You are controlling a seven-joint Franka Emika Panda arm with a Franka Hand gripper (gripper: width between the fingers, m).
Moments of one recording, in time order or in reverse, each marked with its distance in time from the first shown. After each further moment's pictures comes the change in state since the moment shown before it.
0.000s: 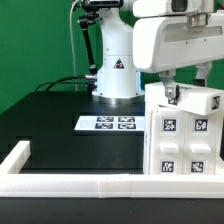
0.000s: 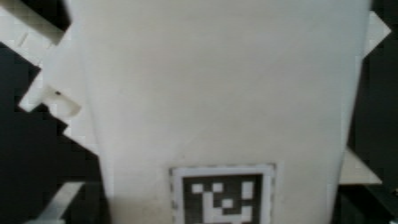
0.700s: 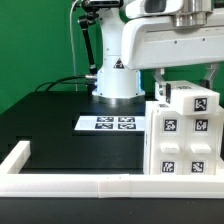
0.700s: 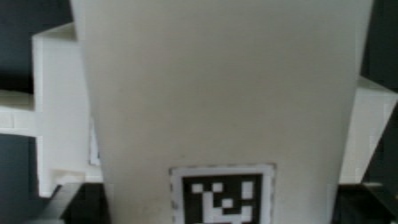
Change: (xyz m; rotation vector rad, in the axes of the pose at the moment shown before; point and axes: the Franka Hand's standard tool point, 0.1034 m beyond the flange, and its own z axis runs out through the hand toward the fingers) arm 0.000 0.003 -0.001 -0.002 0.031 0.540
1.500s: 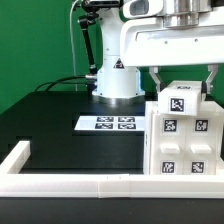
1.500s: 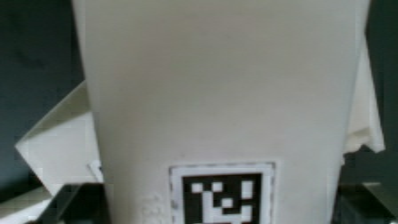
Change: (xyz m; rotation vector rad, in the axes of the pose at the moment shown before) arm 0.001 0.003 -0.001 0.001 0.010 0.606
